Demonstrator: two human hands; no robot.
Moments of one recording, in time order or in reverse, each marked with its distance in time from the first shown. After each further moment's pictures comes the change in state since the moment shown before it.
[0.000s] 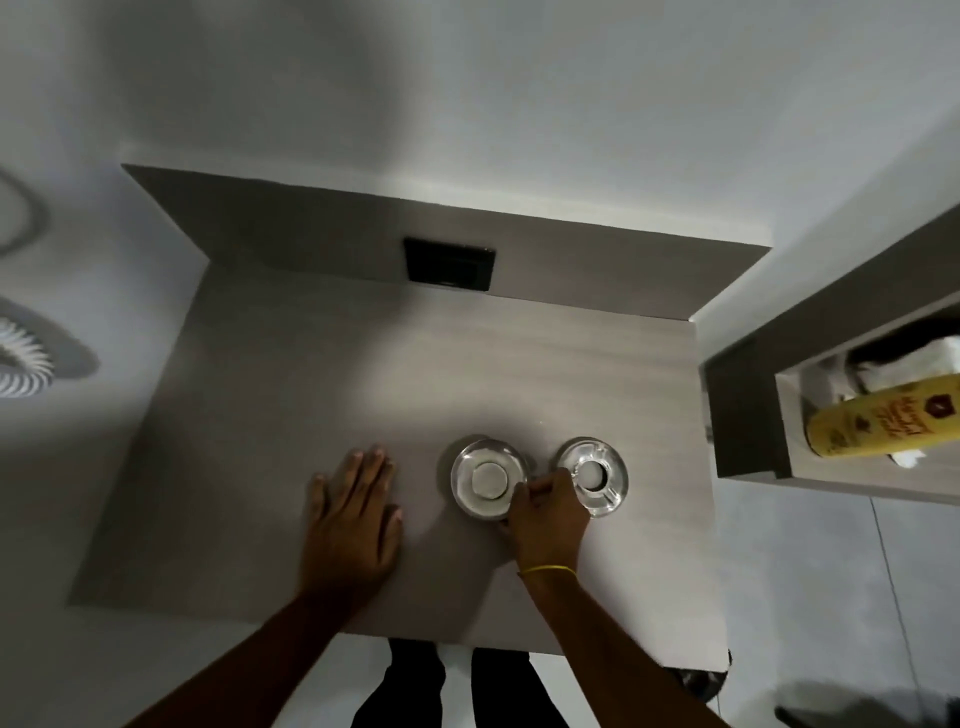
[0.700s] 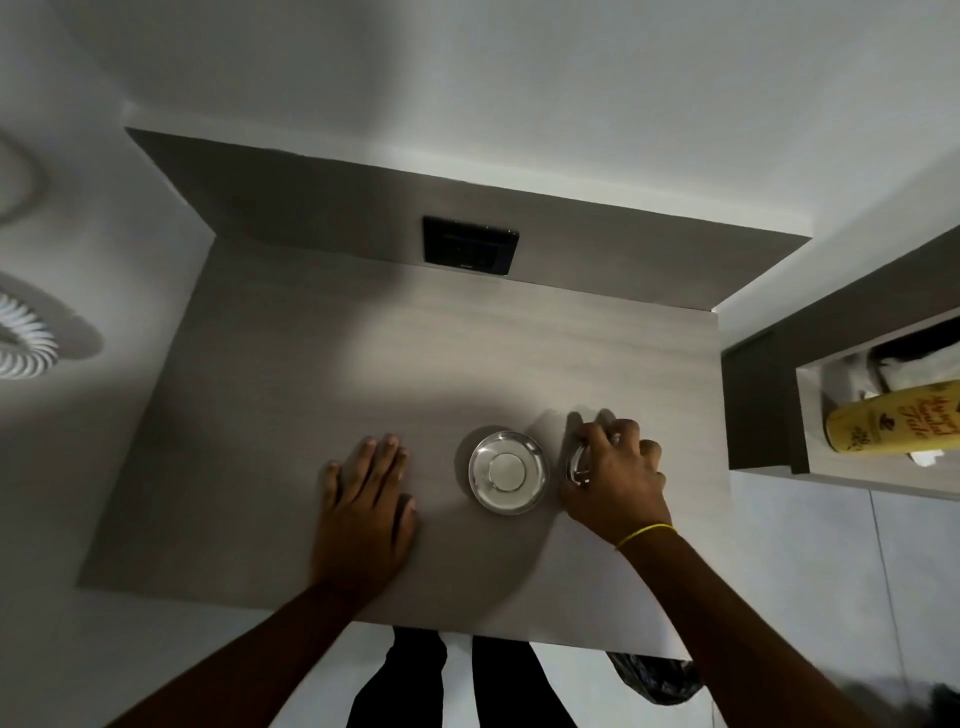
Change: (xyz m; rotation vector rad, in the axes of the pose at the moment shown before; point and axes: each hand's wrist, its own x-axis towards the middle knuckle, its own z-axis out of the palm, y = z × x) left_hand 0.001 -0.003 0.000 0.011 0.015 0.027; right_hand 0.044 -0.036 -0.064 -0.984 -0.244 -0.313
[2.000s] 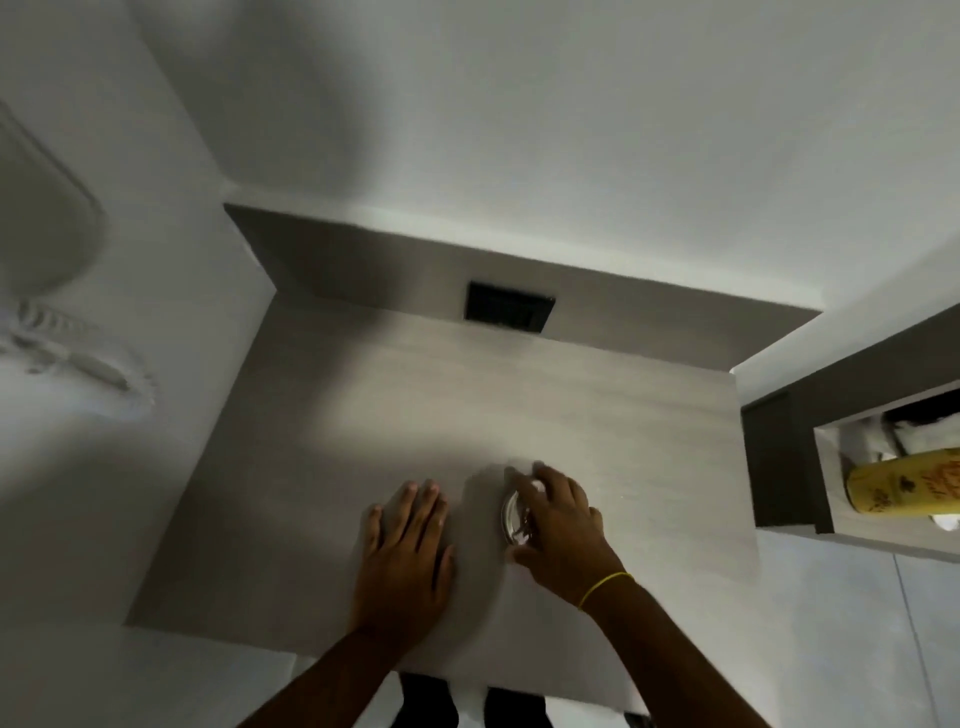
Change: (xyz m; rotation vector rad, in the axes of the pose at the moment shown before) left_hand 0.004 0.005 -0.016 0.031 -0.096 0.008; right_hand -0.021 -0.084 0.006 0.077 -0.124 -0.348
